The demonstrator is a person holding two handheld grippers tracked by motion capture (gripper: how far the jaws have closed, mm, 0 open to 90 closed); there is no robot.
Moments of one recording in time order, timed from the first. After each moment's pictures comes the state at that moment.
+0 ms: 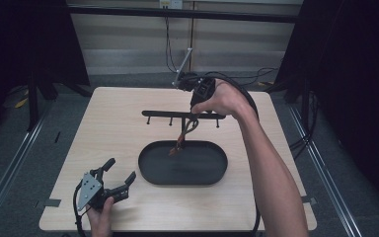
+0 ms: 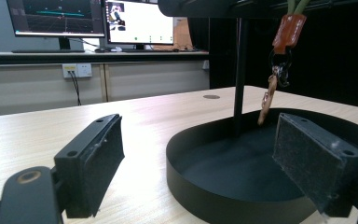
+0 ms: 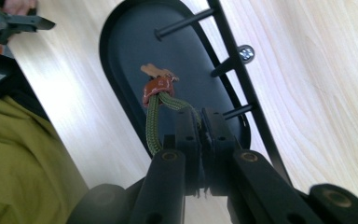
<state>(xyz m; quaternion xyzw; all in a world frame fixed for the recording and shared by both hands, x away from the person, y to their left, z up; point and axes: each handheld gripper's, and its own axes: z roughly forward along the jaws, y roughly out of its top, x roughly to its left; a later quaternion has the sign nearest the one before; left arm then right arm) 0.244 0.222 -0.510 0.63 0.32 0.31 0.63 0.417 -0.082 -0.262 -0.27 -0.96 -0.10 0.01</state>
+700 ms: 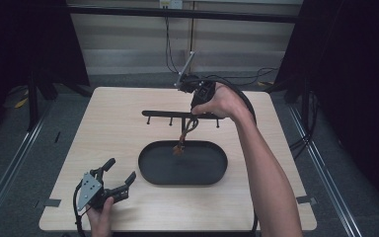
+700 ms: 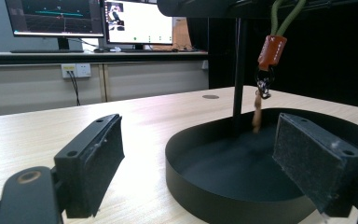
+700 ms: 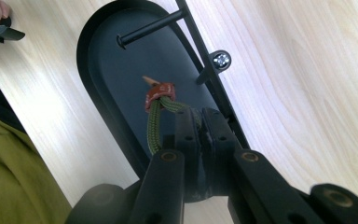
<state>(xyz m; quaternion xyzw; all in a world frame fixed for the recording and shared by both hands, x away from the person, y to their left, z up) 0.244 0.222 -0.510 0.63 0.32 0.31 0.63 0.427 -0.086 -0.279 -0.29 -0.95 -0.11 -0.01</state>
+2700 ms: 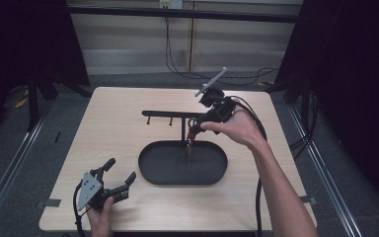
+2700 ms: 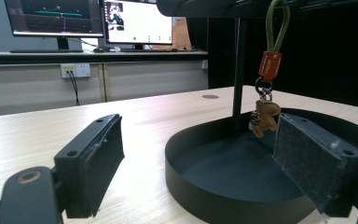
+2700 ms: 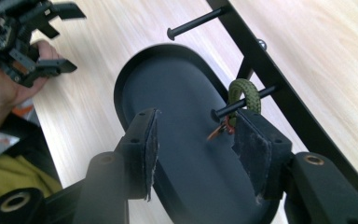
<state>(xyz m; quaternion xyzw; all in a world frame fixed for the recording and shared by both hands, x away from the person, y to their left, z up) 0.244 0.223 -0.510 0.64 0.32 0.31 0.63 0.372 -0.131 -0.295 -0.31 -0.91 -0.29 -0.02</state>
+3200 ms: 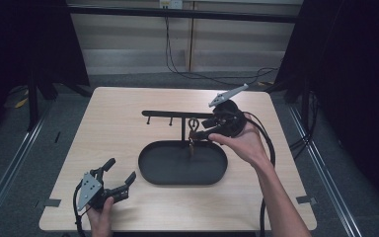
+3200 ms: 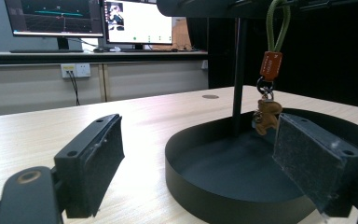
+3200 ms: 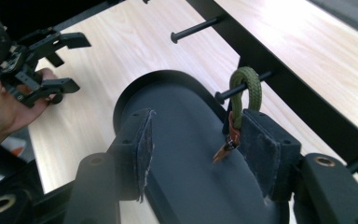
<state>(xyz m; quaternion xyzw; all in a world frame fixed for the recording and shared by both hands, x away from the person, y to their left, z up) 0.244 0.223 -0.510 0.64 0.32 0.31 0.63 0.339 -0.155 -0.315 -0.32 -0.86 -0.39 -0.07</state>
